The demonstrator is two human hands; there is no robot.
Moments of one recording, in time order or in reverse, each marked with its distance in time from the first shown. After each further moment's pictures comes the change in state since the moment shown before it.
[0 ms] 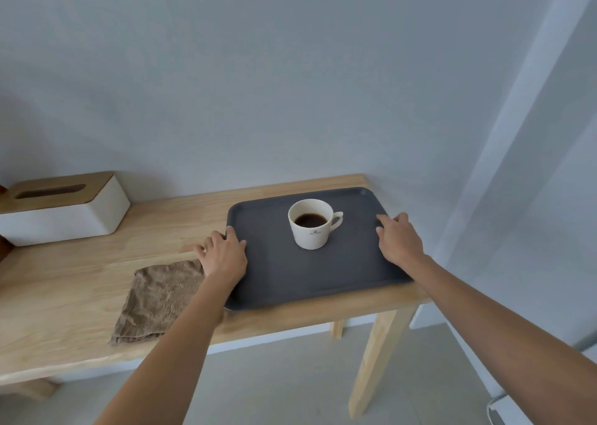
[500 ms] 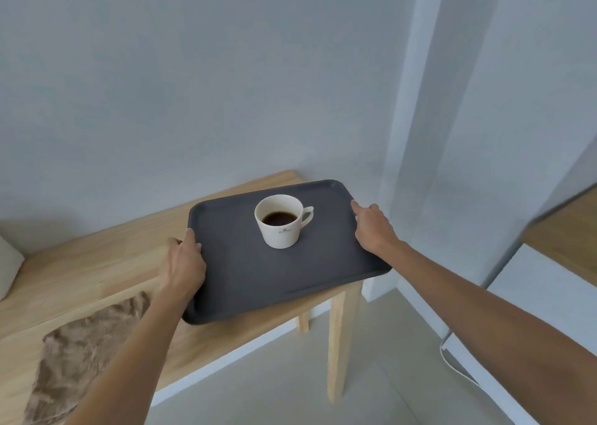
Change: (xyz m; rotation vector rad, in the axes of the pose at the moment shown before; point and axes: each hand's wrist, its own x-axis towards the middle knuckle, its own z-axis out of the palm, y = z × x) left_hand 0.009 0.043 -0.013 -0.243 0.022 0.222; right_hand -0.029 0.053 -0.031 0.044 0.034 0.140
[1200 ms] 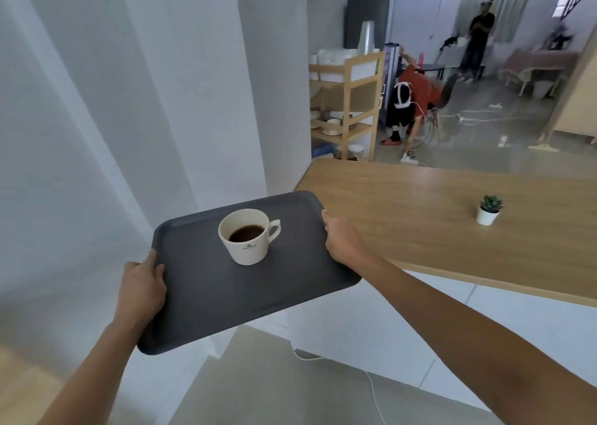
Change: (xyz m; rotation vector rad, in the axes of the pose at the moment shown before) left_hand -0.107 0.402 0.125 -0.295 -0.224 0.720; right_hand -0.187 0.355 -0.193 0.099 0.358 0.585
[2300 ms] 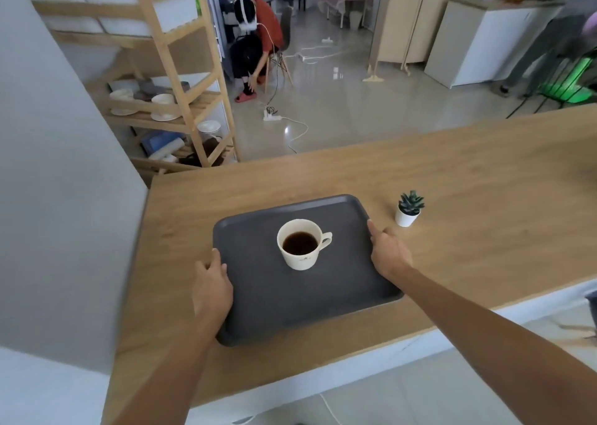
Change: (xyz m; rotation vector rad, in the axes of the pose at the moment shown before) left_hand 0.222 0.312 0.426 -0.064 -0.506 0.352; right_hand 0.163 0.364 -0.059 -0.246 0.140 0.800
